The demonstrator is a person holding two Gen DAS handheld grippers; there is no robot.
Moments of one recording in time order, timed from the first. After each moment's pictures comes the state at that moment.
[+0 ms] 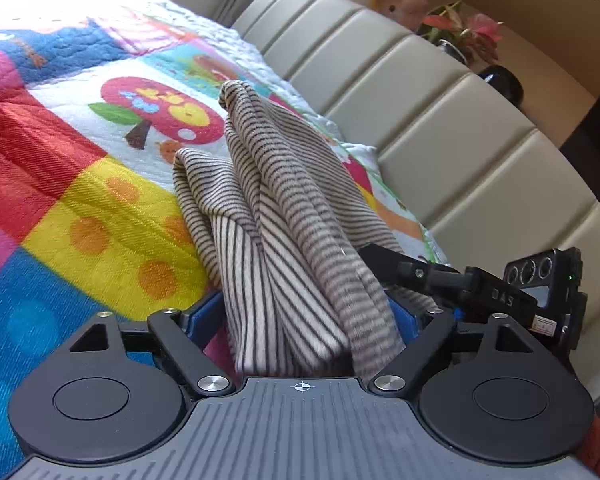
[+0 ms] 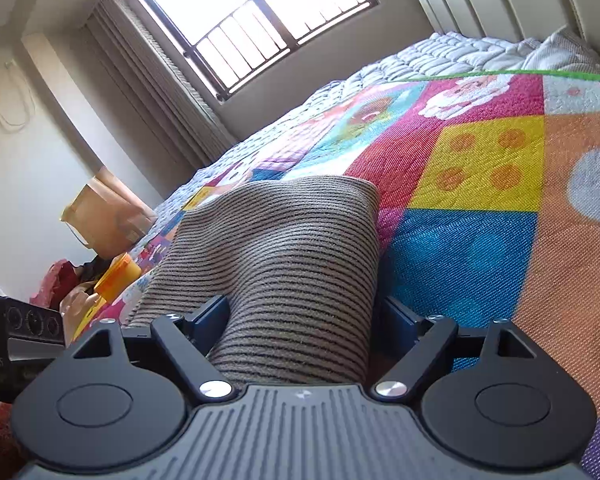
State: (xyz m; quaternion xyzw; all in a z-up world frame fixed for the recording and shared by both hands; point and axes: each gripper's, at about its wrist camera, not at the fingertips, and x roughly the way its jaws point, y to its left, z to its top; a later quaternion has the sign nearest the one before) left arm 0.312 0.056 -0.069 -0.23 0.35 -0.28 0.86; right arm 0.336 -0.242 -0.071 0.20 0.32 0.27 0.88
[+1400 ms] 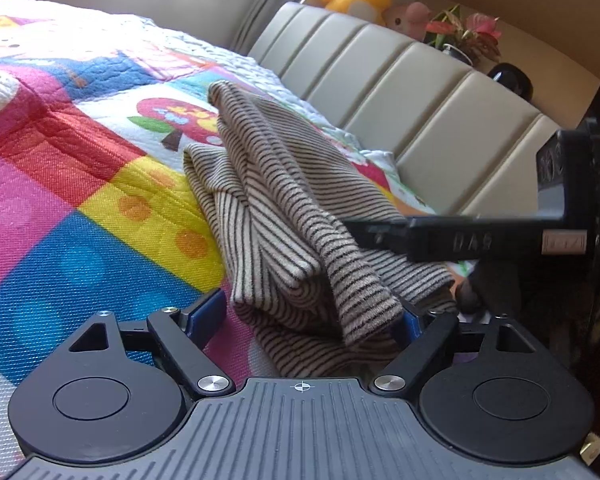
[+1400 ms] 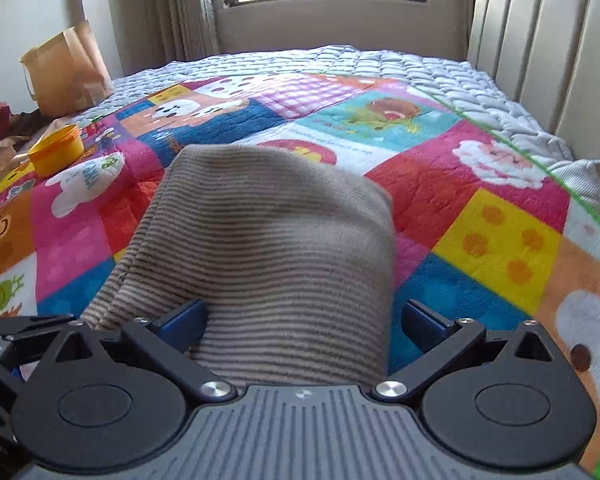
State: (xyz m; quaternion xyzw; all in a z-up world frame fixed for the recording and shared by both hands) left arm 0.276 0.058 -0.072 -0.20 0.32 -0.24 0.89; right arm 0.337 -0.160 -0.019 -0.06 0.36 0.21 0.90
